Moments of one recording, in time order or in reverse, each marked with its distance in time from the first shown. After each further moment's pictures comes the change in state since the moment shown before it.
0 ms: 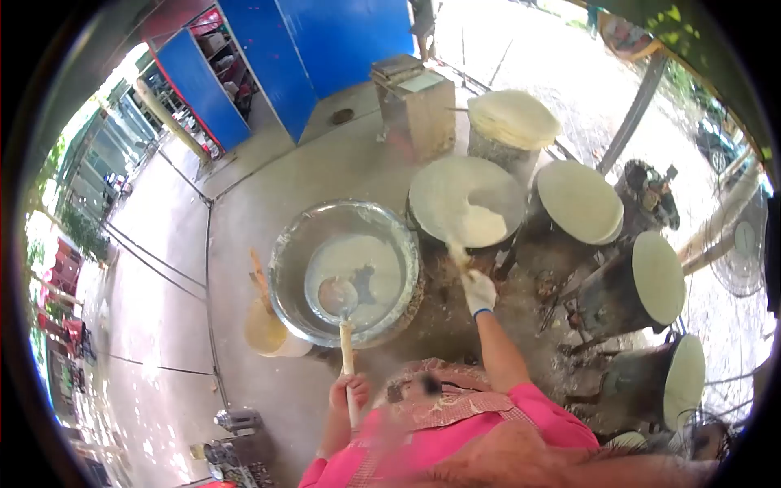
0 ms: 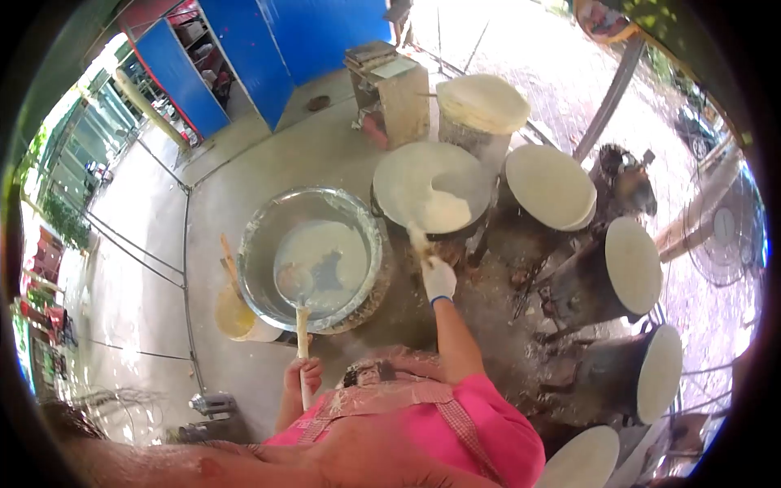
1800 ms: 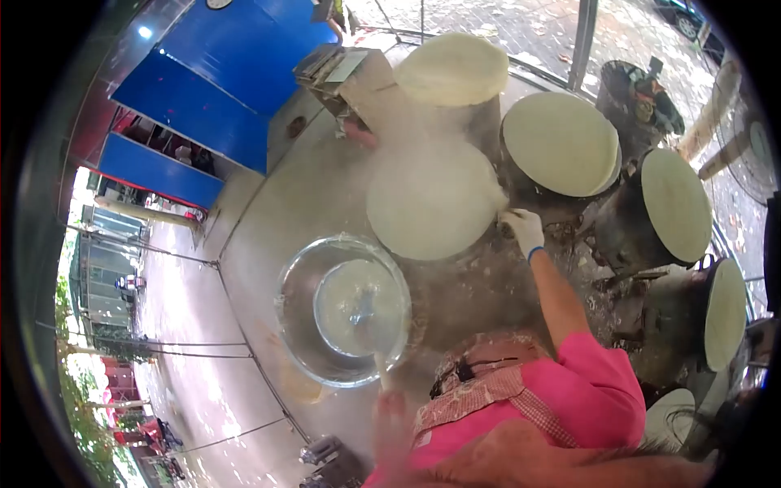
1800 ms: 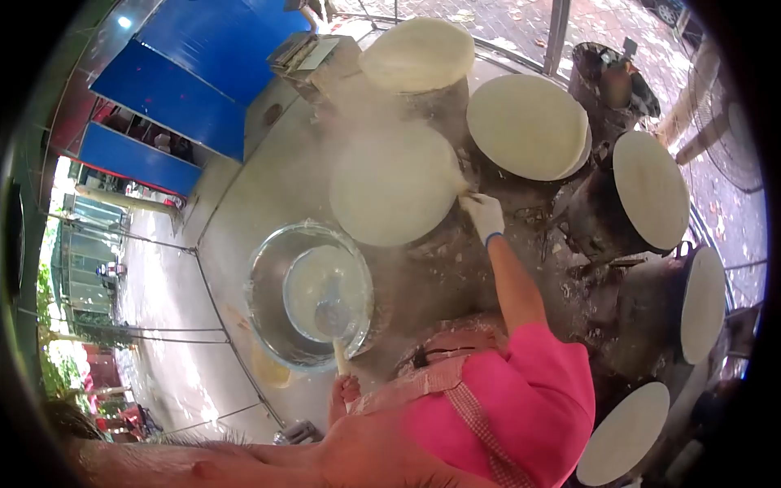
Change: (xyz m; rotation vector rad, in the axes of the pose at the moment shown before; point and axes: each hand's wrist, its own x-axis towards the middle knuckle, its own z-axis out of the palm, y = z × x) left_hand 0.130 -0.037 0.073 0.018 0.424 -0.100; right_hand 0.176 0.092 -0.115 1.025 -0.145 0.530
